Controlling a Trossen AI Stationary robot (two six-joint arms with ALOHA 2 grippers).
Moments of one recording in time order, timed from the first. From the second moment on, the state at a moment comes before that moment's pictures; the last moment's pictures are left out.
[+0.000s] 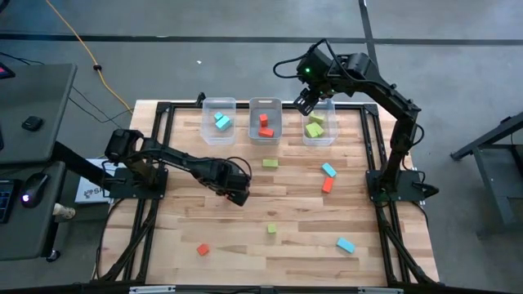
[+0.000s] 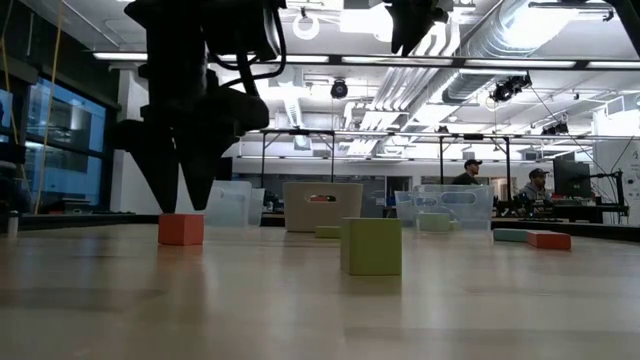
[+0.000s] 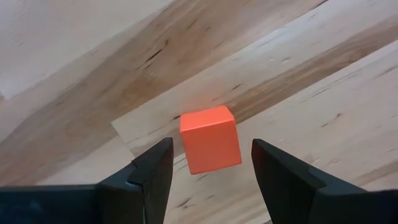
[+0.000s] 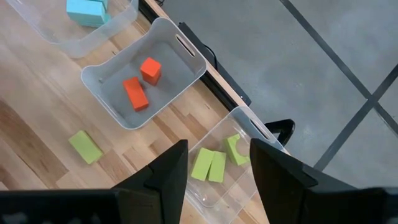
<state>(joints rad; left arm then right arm) -0.02 1.72 1.06 -0.81 -0.07 -1.20 -0.43 1.82 2.32 -1.57 0.31 0.18</state>
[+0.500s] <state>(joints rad) -0.03 1.79 1.06 -0.76 -0.06 -1.18 -0.43 1.82 2.32 -1.57 0.31 0.17</state>
